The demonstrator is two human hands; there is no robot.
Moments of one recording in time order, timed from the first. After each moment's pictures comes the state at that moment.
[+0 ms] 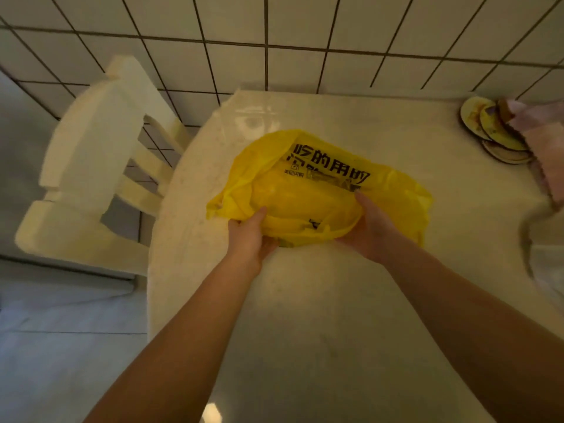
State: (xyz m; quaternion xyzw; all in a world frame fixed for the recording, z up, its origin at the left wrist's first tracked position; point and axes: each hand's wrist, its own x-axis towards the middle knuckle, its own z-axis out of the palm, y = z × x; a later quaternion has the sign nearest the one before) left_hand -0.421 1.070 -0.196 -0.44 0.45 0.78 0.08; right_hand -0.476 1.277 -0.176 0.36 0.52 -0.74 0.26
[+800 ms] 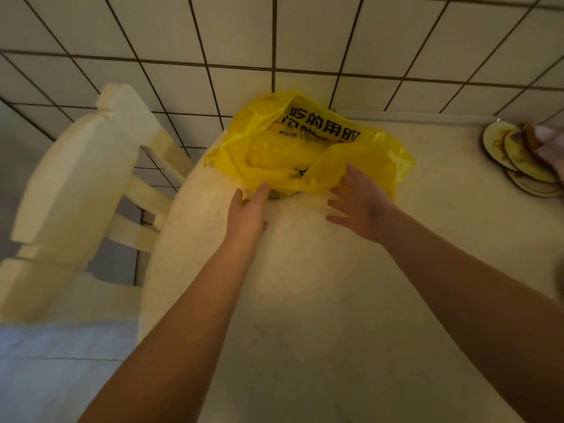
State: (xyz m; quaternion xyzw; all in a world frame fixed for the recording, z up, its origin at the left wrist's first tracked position) left_hand -0.525 1.038 -0.185 -0.37 0.59 0.71 0.05; right_hand -0.593 1.237 -0.164 0.26 0.58 -0.72 0.29
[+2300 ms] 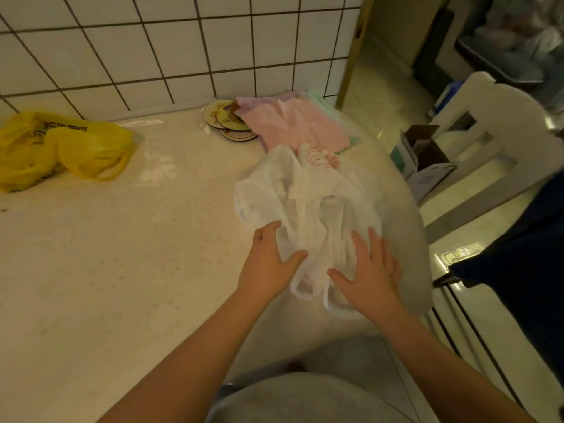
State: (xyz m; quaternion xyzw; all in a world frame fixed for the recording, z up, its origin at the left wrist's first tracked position) left_hand -0.252 1.680 -0.111 0.04 0.89 0.43 0.14; right_hand -0.196 1.882 -0.143 0.16 0.96 -0.20 0.06
